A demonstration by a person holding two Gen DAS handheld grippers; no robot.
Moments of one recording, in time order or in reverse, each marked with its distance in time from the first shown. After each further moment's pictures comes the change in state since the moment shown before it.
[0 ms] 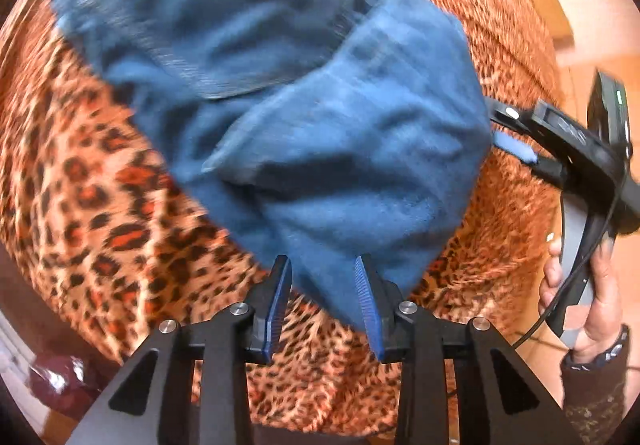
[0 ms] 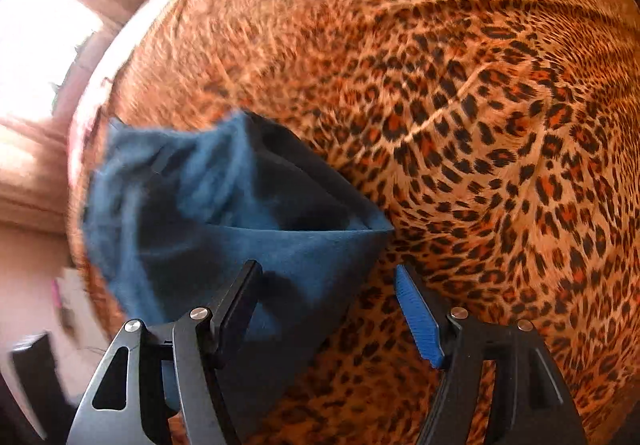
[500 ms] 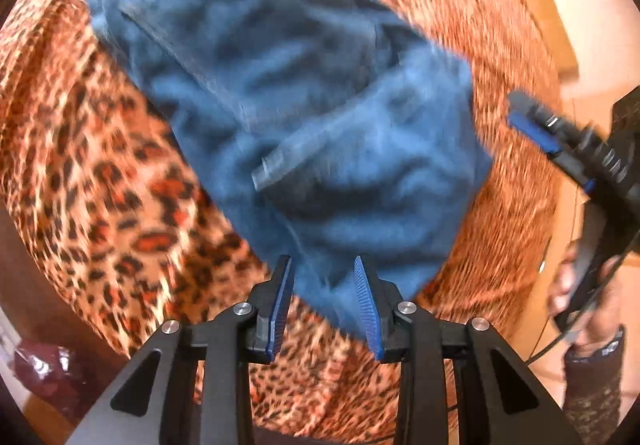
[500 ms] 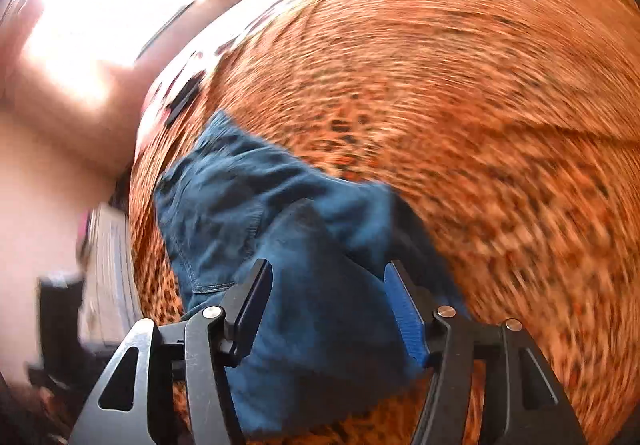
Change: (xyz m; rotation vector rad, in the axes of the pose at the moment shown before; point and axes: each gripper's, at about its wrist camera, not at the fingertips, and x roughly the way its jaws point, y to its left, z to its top) left arm -0.059 0.044 -0.010 -0.118 -0.091 -0.054; right arm -0.033 0.054 0.024 -0.341 -0.098 0.203
